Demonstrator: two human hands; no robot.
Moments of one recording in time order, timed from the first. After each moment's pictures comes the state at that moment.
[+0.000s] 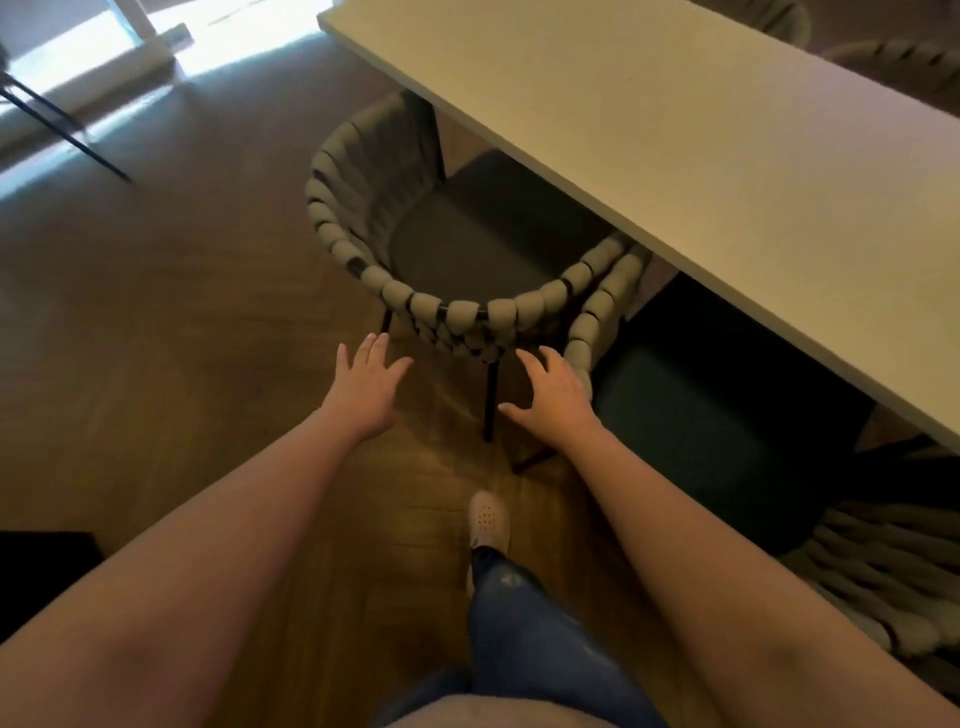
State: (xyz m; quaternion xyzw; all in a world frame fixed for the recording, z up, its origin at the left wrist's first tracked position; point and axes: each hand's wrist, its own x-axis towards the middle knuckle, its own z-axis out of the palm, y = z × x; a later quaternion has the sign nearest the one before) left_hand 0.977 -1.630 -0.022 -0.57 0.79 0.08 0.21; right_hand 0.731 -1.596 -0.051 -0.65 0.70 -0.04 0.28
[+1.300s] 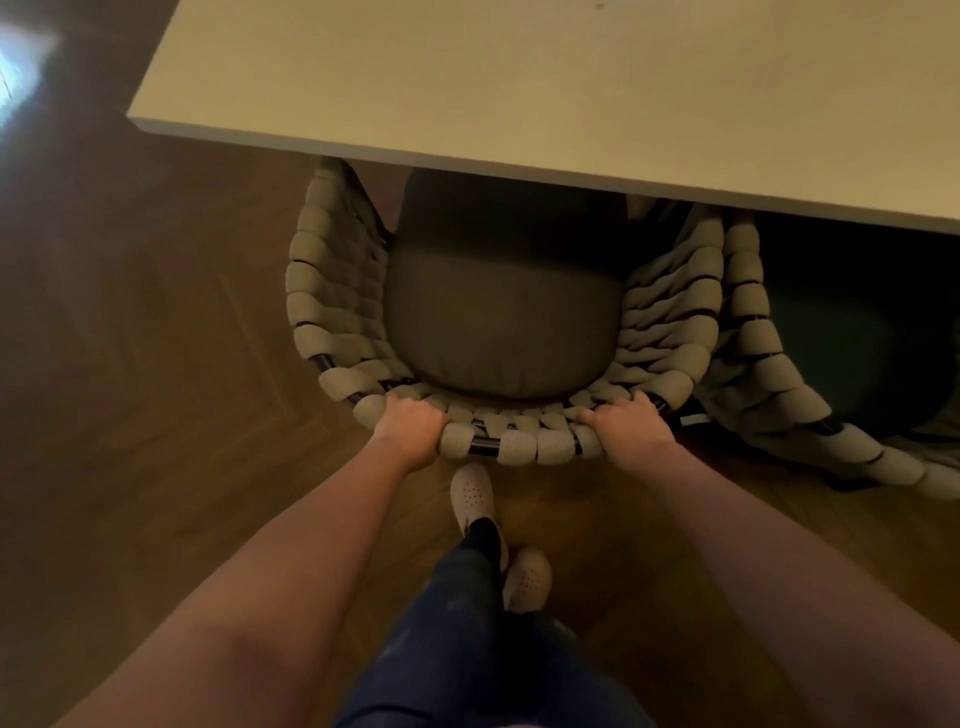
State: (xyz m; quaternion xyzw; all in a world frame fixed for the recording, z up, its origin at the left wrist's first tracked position) left_hand 1.096 -1.976 -0.092 -0.20 0.91 0.02 0.37; right_hand 0.896 -1.794 -0.096 -0.54 0.76 0.25 0.27
